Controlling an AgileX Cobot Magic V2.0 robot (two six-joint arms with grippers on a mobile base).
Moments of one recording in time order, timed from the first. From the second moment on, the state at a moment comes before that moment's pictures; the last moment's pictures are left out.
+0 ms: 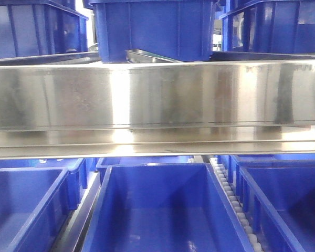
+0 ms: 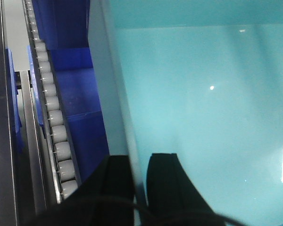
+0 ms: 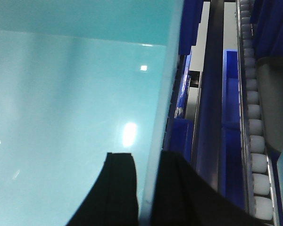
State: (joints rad) left arm -0.38 1.40 -1.78 -0.17 1.06 -0.05; right arm 0.33 1.40 -1.75 0.10 1.03 0.09
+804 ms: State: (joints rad) left arm -0.38 1.40 -1.78 -0.16 1.06 -0.05; right arm 0.33 1.40 -1.75 0.10 1.03 0.09
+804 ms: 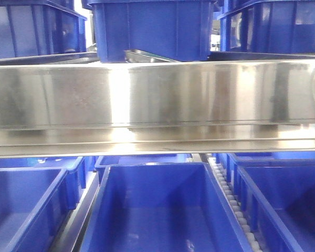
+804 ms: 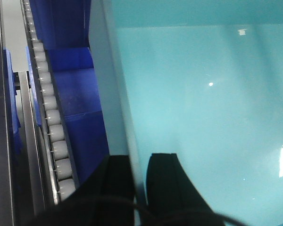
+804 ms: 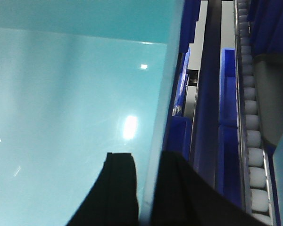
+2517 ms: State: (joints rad) left arm -0.38 1.39 -1.78 -0.16 1.06 -0.05; right arm 0.33 1.40 -1.75 0.10 1.03 0.09
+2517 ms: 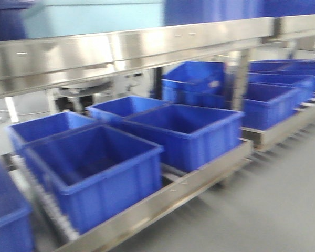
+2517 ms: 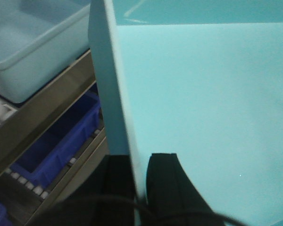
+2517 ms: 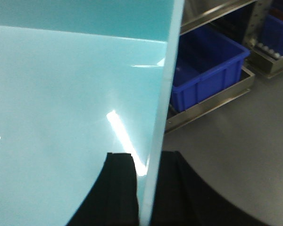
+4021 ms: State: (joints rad) left arm -0.38 1.39 -1.78 -0.16 1.06 -0.05; right arm 0.33 1.40 -1.75 0.10 1.03 0.09
